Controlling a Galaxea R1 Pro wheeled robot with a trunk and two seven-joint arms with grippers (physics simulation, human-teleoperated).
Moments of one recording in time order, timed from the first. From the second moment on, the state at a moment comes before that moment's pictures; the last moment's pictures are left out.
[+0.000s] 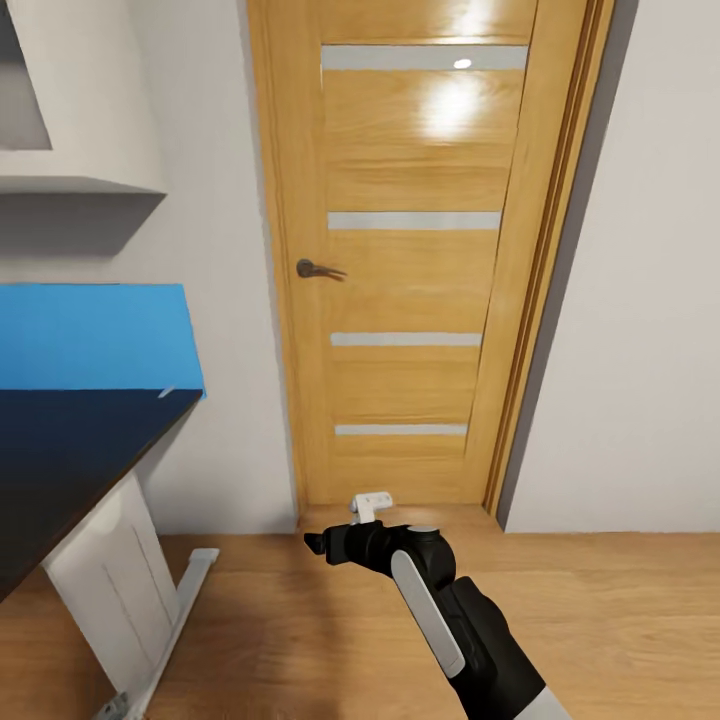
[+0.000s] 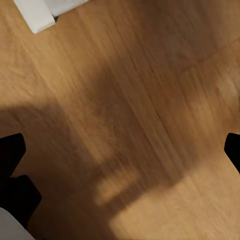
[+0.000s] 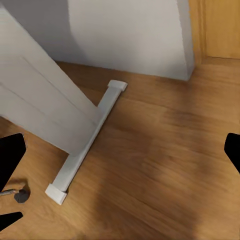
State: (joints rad) left arm 0.03 -0.05 0.41 -1.23 0.81 0.53 0.53; right arm -0.46 0.17 0.43 -1.32 -0.45 0.81 -0.04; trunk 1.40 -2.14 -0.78
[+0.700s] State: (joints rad) left arm 0.06 -0.04 0.41 -1.23 0.81 0.53 0.50; right arm -0.46 0.17 0.43 -1.31 -0.45 0.81 -0.04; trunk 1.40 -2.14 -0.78
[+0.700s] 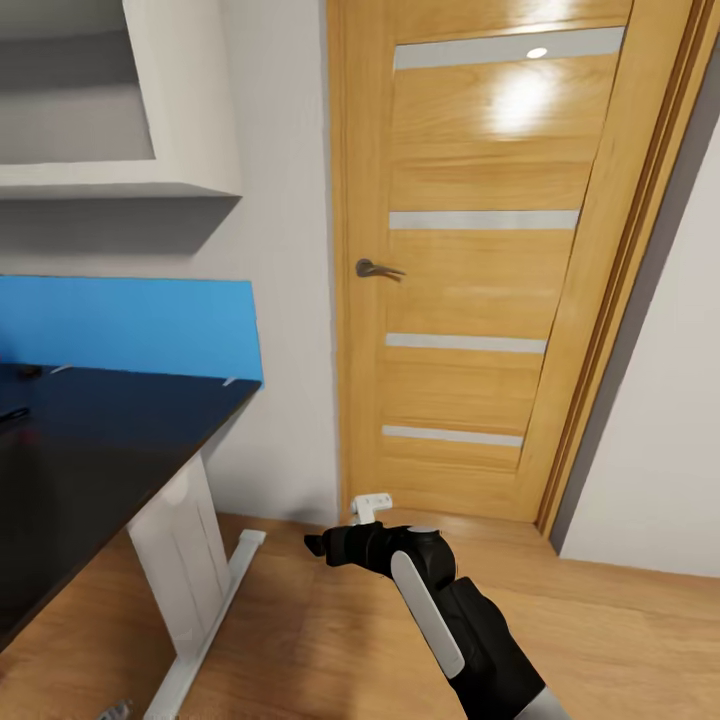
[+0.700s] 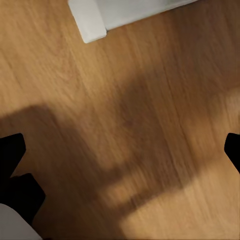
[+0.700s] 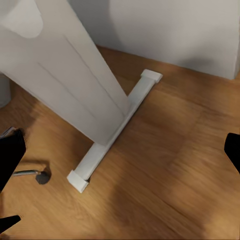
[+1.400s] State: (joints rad) left arm 0.16 -0.03 0.41 -1.30 0.80 0.53 0.31; right arm -0.46 0.17 0.44 -1.29 -0.45 0.81 -0.04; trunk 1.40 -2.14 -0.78
